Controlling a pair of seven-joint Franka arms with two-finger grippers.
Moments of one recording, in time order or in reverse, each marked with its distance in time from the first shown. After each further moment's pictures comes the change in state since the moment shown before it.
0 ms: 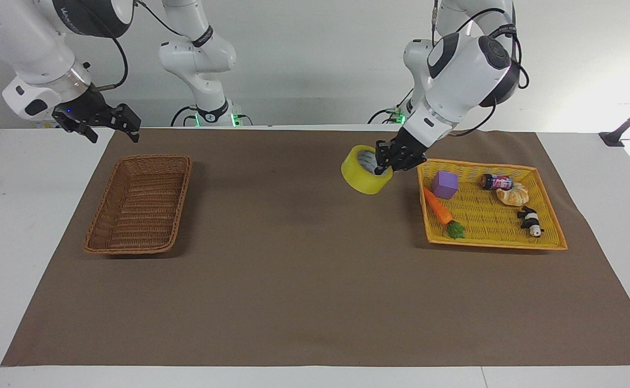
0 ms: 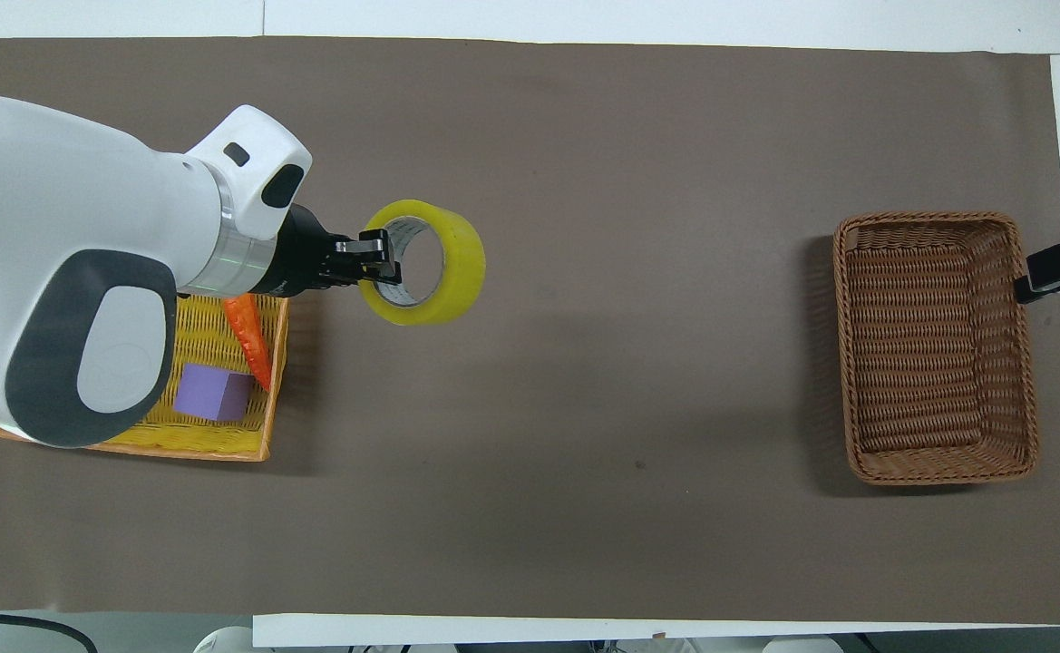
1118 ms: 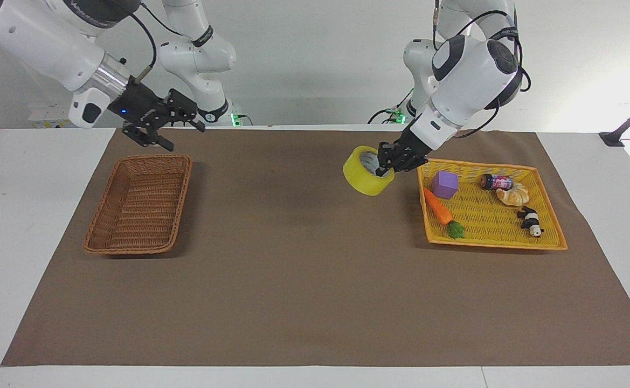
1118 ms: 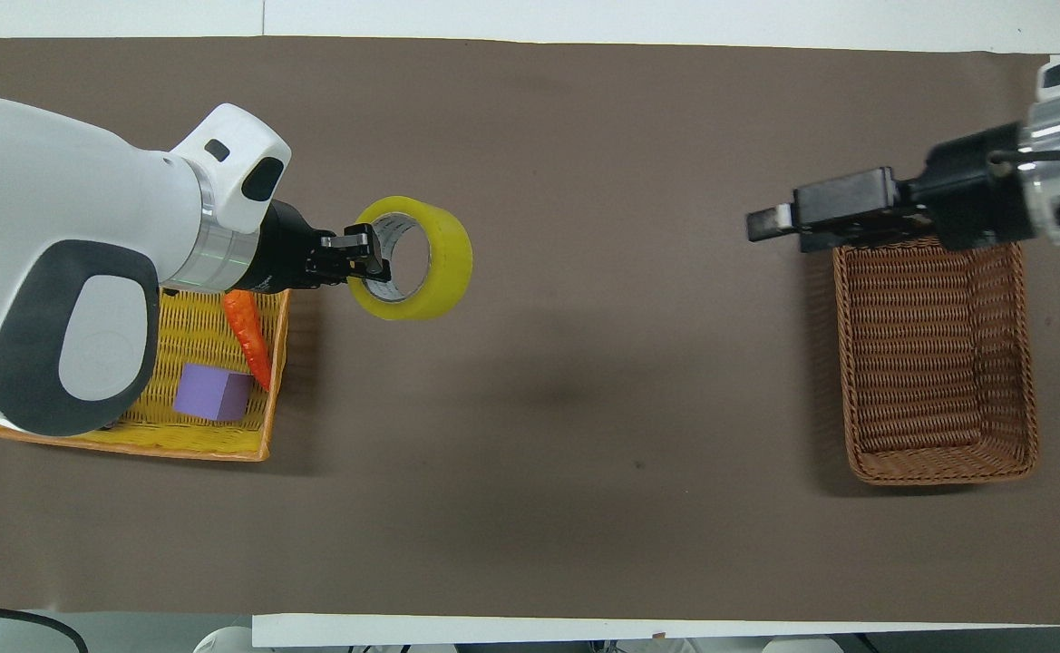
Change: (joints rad) left arm 0.011 0.000 0.024 -0.017 -0.008 -0.001 0.000; right arm 0.148 0.010 0.054 -0.163 0.847 0.338 0.012
